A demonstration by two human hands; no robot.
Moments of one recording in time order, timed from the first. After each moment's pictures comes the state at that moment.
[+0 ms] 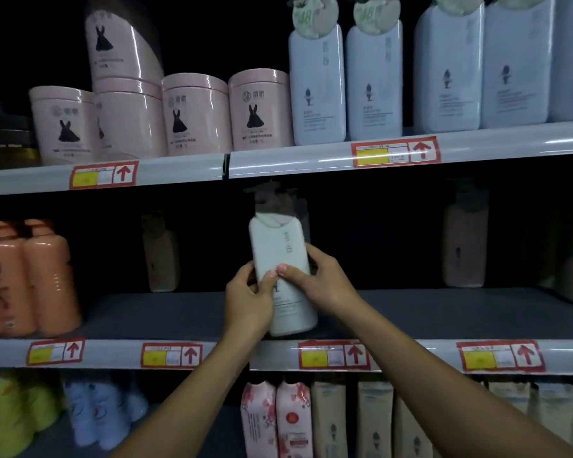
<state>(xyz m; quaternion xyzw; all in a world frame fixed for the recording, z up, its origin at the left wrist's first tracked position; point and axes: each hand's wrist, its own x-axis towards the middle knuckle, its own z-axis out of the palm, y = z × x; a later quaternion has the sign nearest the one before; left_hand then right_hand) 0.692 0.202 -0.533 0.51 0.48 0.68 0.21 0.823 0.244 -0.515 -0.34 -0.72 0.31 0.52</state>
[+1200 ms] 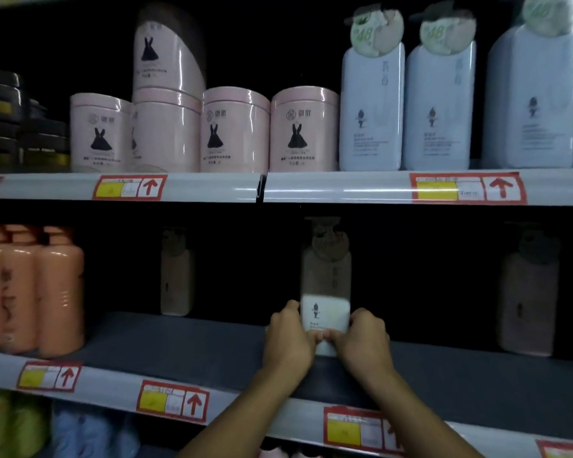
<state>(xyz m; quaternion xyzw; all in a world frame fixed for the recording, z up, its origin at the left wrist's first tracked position) 0.689 0.287 -0.554 0.57 0.65 0.49 0.08 0.816 0.289 -0.540 -0.59 -0.66 0.15 0.44</state>
